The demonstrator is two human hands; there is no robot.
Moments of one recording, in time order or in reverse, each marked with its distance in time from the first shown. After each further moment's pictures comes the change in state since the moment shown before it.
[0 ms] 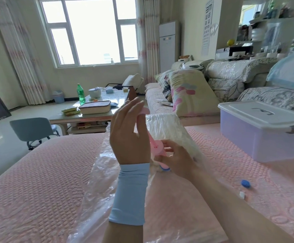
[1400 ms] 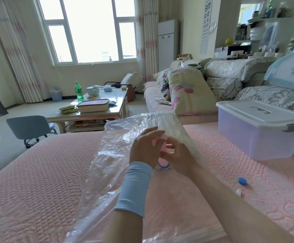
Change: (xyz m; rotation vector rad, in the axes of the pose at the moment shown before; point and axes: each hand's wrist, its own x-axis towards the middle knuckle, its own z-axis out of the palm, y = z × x) left_hand -0.050 -0.029 0.018 0.010 -0.783 -0.467; right_hand -0.002 -0.001 -0.006 0.061 0.041 0.016
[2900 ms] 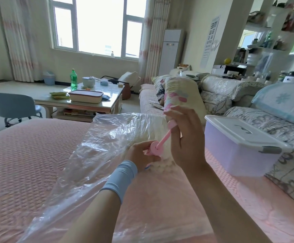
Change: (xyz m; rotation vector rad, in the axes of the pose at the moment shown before) left_hand -0.001 -0.039 0.057 -0.244 -0.243 -0.194; right_hand -0.020 -0.098 -0.065 -0.547 0.455 -0.797
